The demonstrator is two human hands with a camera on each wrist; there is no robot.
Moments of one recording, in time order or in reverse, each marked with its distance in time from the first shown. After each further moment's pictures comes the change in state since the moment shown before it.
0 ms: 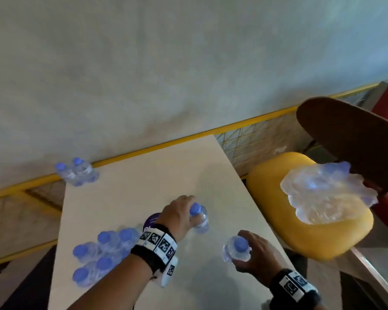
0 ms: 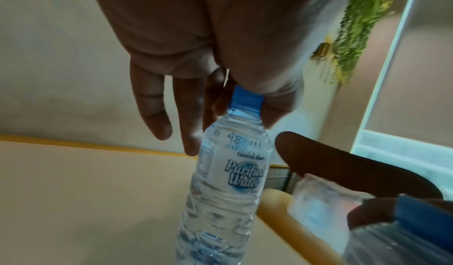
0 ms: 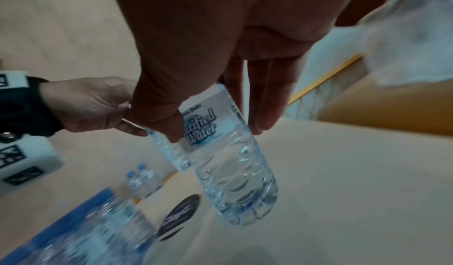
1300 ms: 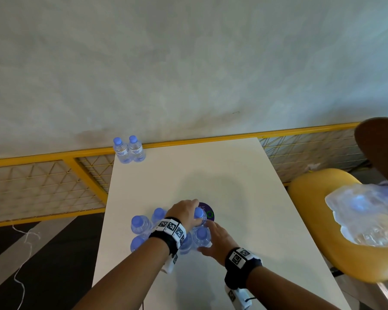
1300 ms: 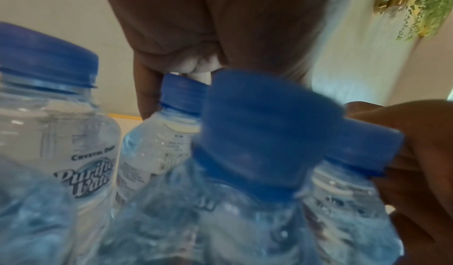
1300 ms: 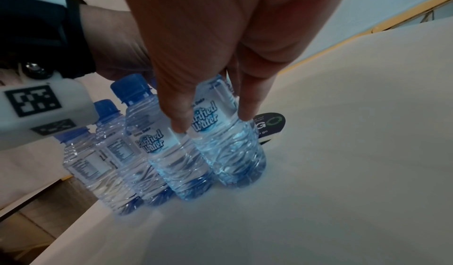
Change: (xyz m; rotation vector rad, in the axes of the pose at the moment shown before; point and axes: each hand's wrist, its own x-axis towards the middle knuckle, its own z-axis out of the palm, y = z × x) left_hand -0.055 -0.155 -0.012 0.134 -0.042 -0.203; right_hand 0.072 -0.174 0.156 -0.032 -0.214 -0.213
